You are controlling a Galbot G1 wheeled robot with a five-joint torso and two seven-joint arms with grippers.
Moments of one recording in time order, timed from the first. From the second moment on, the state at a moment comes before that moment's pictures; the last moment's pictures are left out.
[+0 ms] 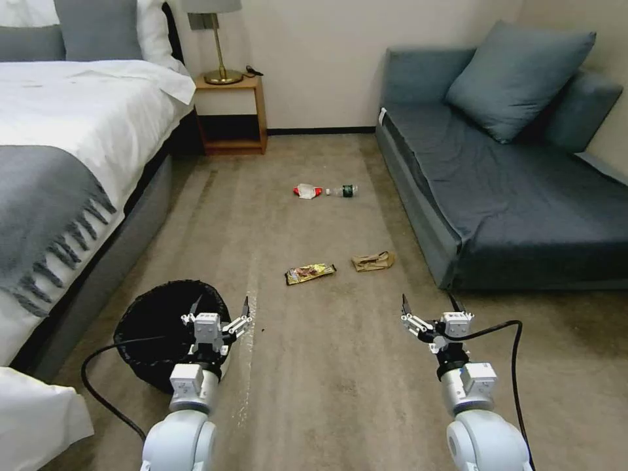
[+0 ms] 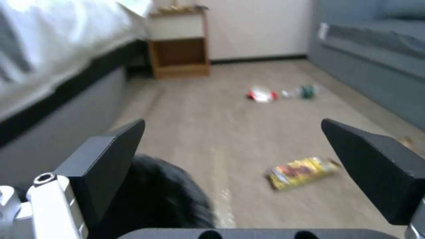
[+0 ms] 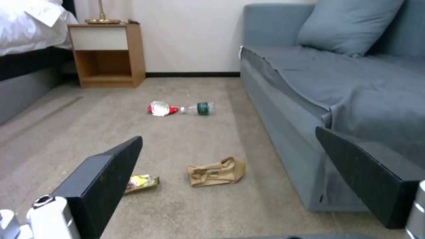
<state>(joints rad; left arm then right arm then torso) 1.55 -1.50 -0.55 -2.00 -0.01 0.00 0.00 -1.55 1.50 0.55 2.00 0.01 -0.01 0.00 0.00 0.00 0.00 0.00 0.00</state>
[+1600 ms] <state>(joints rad) 1.60 -1.12 -1.02 -2.27 -0.74 0.22 -0.27 -1.47 1.21 0.45 2.25 0.61 -0.42 0.20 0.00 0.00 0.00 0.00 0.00</state>
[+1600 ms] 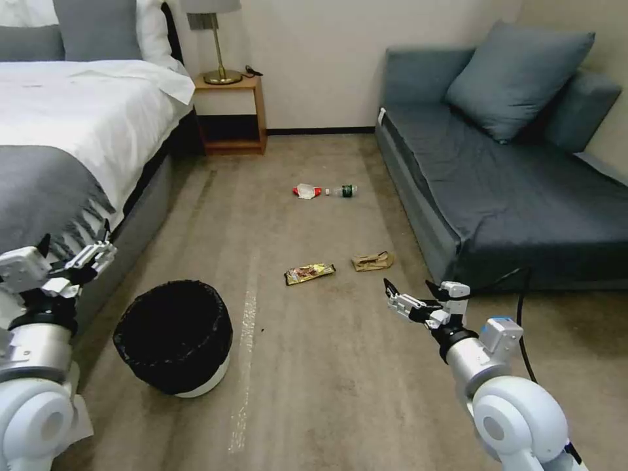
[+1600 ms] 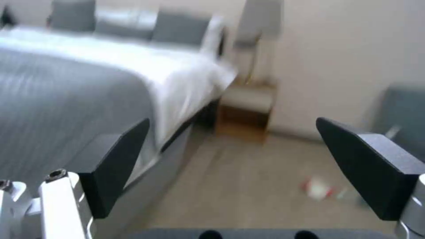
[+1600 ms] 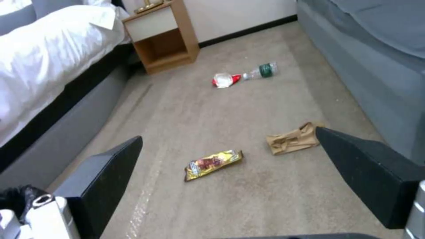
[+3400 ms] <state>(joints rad) 1.49 -0.99 -0.88 -1.82 -0.72 0.45 -0.11 -1.50 1.23 0.48 2.22 0.58 -0.33 0.17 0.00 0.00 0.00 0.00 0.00</state>
